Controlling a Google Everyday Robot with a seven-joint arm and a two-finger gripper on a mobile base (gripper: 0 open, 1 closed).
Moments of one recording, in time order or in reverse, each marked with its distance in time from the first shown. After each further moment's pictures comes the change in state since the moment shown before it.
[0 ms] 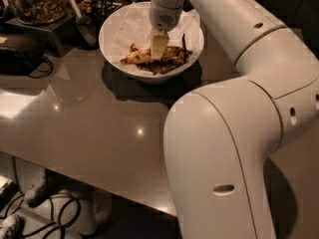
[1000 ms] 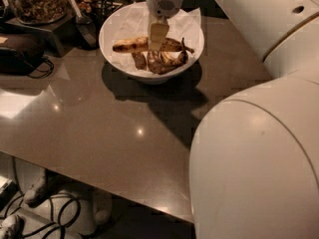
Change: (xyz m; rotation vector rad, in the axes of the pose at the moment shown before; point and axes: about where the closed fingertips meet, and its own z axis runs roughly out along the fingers) arm -0.018 0.024 -0.059 0.092 -0.017 -0.037
